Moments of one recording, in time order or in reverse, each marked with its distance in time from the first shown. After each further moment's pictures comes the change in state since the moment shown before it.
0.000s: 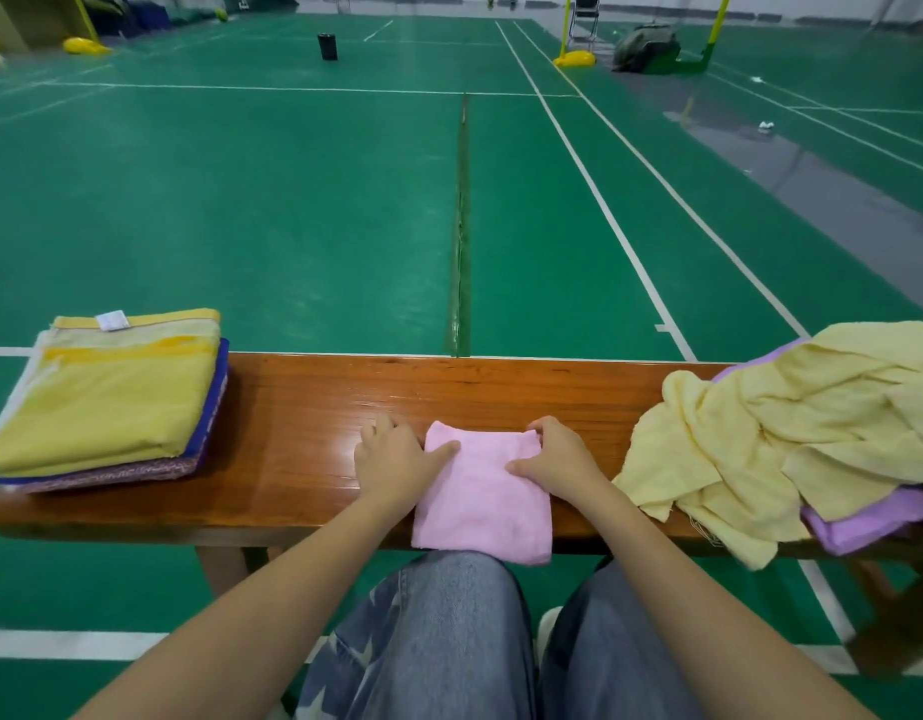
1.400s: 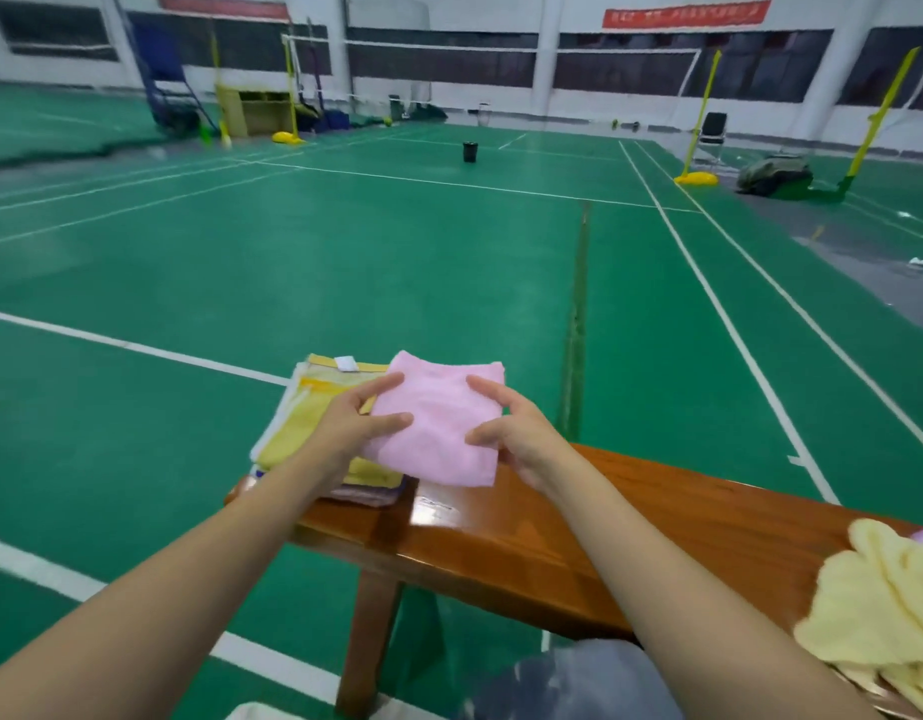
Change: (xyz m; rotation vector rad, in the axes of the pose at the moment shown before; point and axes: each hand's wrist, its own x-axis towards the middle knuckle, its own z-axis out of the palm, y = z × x) left_hand 0.006 -0.191 -0.179 -1.238 0.091 0.028; right_hand -0.017 -0.248 0.054 0.852 -0.387 -0.317
